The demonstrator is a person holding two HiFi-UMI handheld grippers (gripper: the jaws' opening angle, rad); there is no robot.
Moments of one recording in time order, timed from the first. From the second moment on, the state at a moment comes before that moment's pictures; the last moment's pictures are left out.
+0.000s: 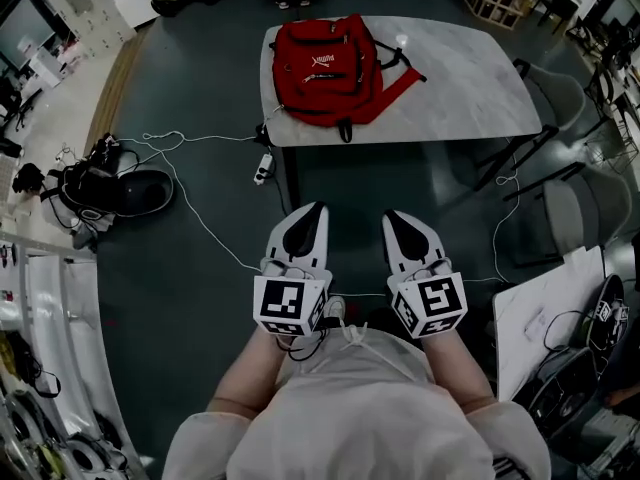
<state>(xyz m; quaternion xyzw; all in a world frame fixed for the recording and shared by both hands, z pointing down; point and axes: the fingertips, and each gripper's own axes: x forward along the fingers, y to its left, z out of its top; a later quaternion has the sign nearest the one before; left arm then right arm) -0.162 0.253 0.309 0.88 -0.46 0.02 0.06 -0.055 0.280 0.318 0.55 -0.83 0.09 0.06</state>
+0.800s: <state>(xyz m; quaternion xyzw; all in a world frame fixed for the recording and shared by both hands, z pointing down) -0.134 0.083 0.347 0.85 -0.51 0.05 0.08 -0.024 0.080 0.348 0.50 -0.85 0.12 0.07</state>
